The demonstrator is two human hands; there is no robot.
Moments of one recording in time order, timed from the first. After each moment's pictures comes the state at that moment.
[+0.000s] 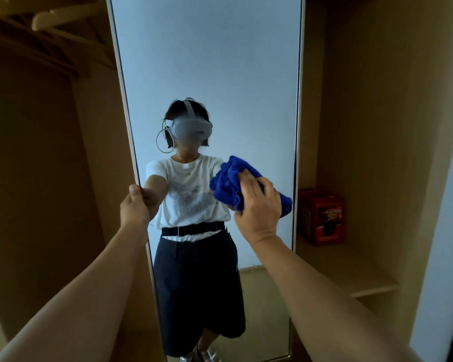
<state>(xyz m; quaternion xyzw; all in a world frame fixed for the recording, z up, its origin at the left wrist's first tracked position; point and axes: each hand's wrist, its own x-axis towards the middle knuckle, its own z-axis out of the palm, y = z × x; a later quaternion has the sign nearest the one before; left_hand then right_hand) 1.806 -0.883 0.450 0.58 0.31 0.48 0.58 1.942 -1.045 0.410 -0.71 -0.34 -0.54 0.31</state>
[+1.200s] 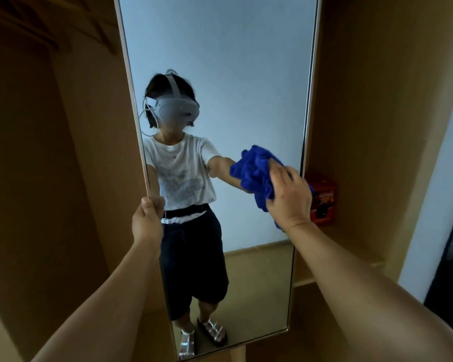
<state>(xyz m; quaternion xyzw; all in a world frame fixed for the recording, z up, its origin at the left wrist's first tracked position) 1.801 -0.868 0.400 0.62 0.29 0.42 0.60 1.958 -1.081 0.413 -0.74 -0.33 -0.53 0.22</state>
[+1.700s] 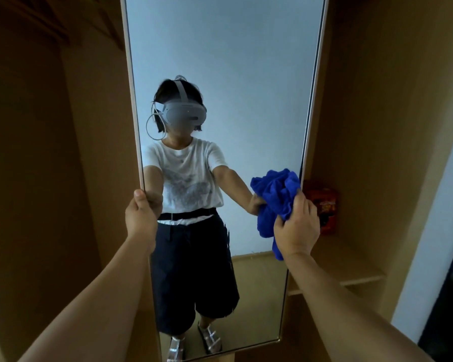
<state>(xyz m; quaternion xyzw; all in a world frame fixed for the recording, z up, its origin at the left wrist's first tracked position) 1.812 -0.873 0.394 0.58 0.29 0.46 0.60 1.971 -1.094 0.345 -0.80 -0.17 -0.44 0.37</state>
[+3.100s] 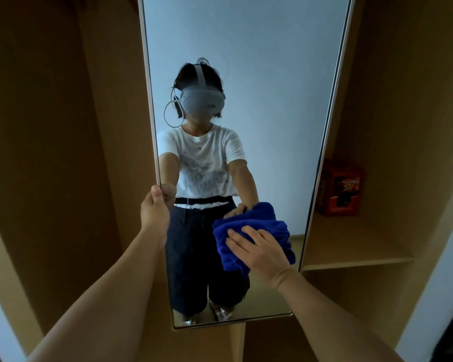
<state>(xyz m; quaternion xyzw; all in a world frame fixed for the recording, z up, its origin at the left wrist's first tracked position) 1.806 -0.873 0.319 0.61 0.32 0.44 0.58 1.943 -1.057 0.214 -0.64 -0.56 -0.52 0.02</state>
